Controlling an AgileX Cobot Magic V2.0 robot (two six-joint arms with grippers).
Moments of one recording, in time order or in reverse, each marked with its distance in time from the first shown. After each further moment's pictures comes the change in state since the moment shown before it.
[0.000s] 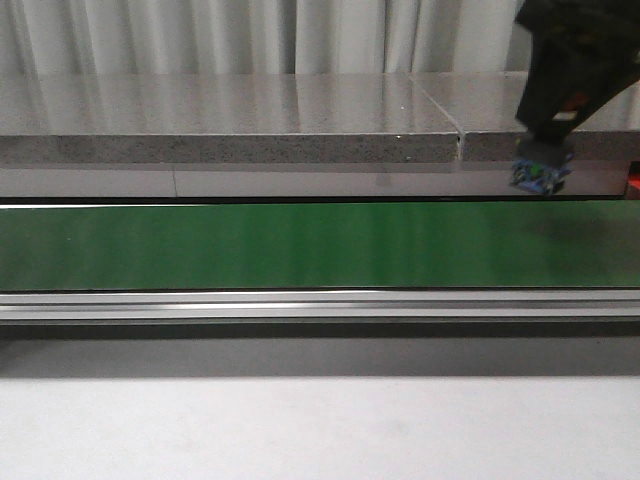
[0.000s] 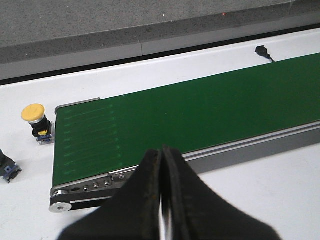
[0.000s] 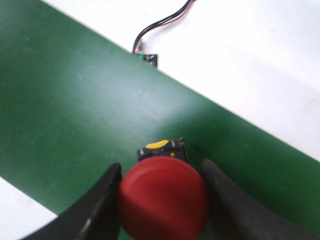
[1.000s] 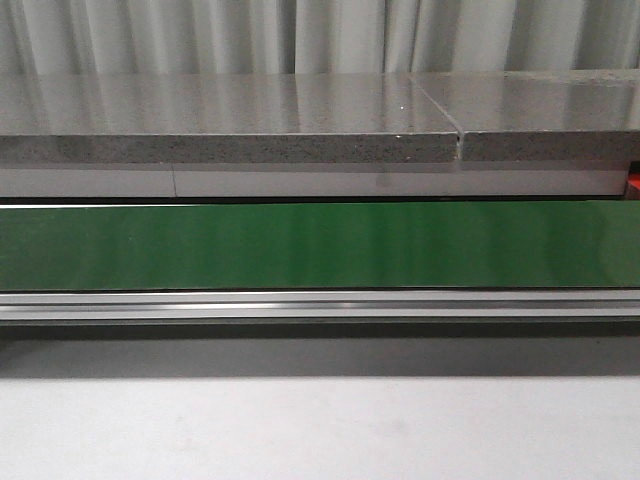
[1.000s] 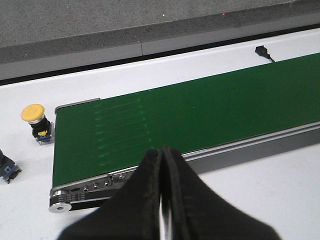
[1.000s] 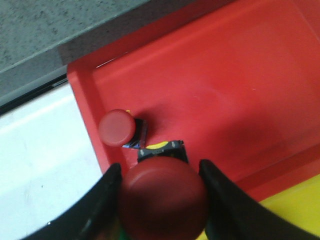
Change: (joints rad) left arm 0.000 0.000 0.000 0.000 0.000 0.000; right arm -0.627 0.170 -0.263 -0.091 -0.049 0.412
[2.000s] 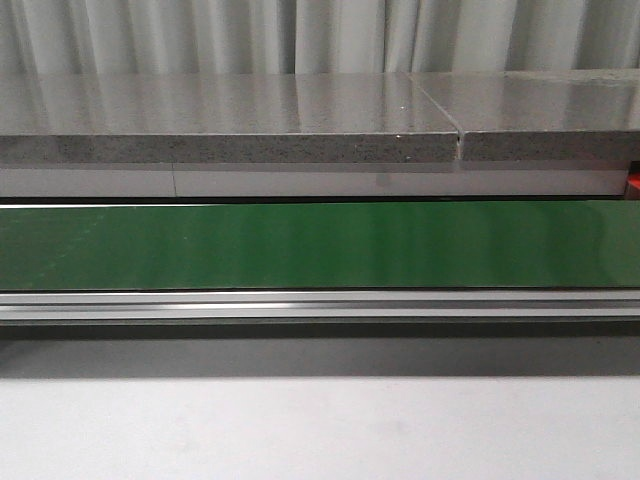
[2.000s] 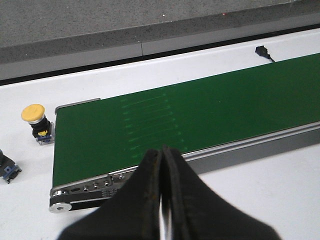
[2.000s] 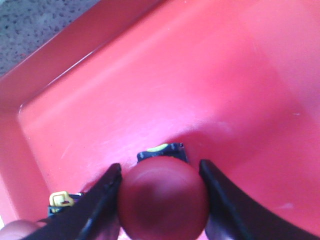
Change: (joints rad) left arm 0.000 0.000 0.000 0.000 0.000 0.000; right arm -0.008 0.367 -0.091 0.090 -0.215 0.018
